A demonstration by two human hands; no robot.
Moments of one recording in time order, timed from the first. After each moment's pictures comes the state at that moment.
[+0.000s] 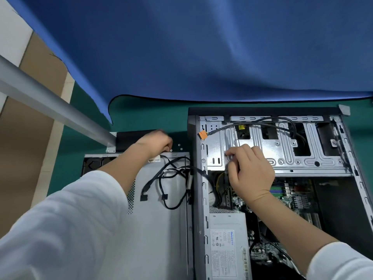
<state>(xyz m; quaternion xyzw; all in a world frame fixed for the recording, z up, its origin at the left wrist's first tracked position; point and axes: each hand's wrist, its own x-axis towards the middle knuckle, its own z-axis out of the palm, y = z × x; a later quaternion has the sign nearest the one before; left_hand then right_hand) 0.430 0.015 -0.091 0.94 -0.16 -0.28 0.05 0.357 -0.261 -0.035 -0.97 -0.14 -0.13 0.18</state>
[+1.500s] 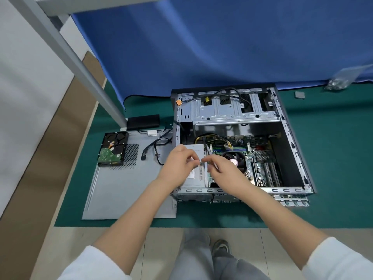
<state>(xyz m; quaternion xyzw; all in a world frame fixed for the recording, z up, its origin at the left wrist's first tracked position) 0.186 -0.168 0.026 0.94 0.02 -0.09 0.34 0.196 -0.338 0.006 -0.86 -0.15 0.23 0.42</state>
